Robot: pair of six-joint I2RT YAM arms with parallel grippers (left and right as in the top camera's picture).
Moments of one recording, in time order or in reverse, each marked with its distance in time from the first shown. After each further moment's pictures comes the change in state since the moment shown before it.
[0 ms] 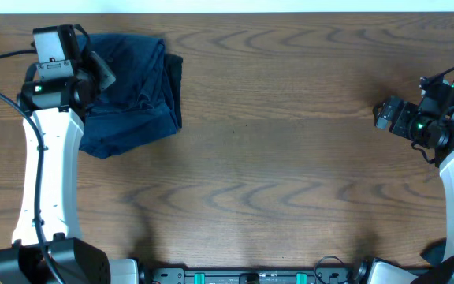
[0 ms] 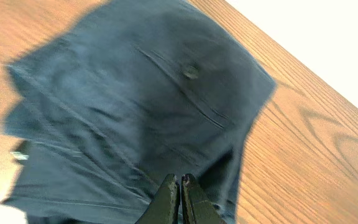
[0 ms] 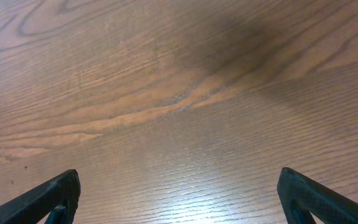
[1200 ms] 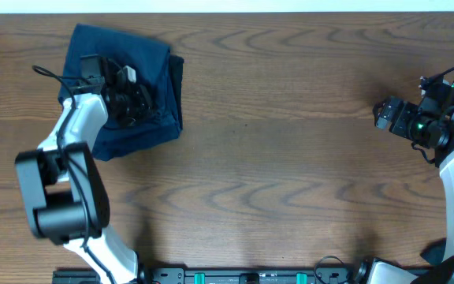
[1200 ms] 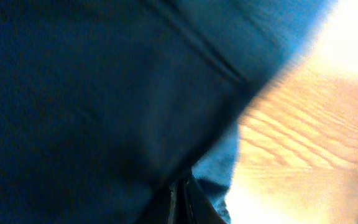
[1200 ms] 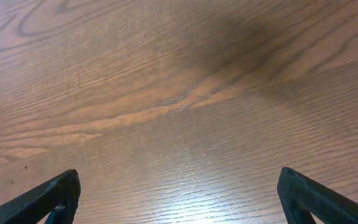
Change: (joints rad) left arm 0.008 0.335 -0.187 0.202 0.526 0.168; right arm 0.000 0.000 0.000 0.000 0.000 0.000
